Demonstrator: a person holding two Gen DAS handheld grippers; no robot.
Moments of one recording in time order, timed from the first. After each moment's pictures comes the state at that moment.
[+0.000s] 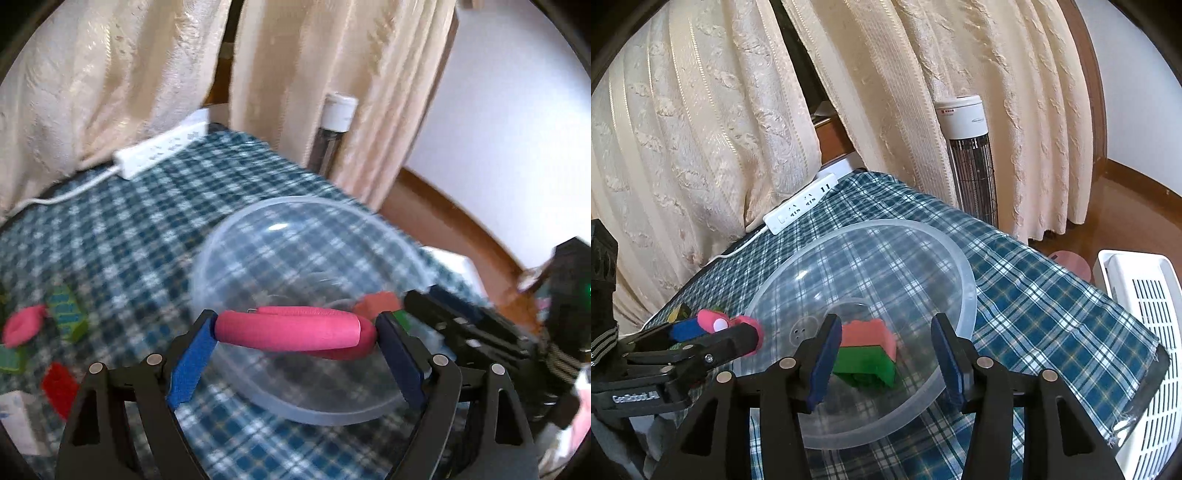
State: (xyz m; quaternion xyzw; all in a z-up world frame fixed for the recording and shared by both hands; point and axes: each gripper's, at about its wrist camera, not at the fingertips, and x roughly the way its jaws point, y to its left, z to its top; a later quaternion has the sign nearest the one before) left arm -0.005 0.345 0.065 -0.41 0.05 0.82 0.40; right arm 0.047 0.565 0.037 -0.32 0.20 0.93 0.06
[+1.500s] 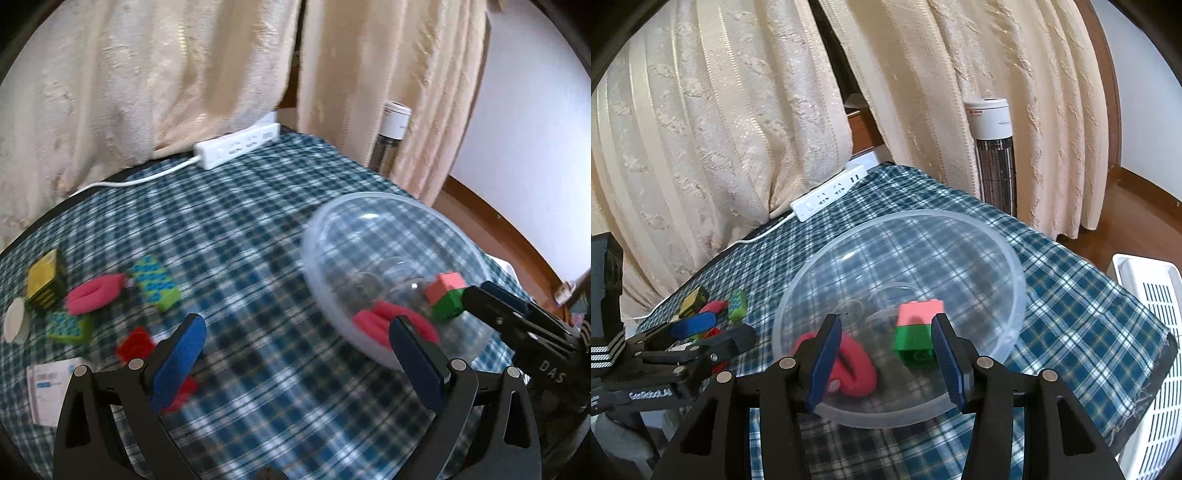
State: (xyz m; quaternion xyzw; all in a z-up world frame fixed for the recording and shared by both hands) left arm -0.003 0.275 0.065 -0.40 0.07 0.87 0.29; right arm 0.055 0.520 0.049 -0.32 0.18 0.93 0.03
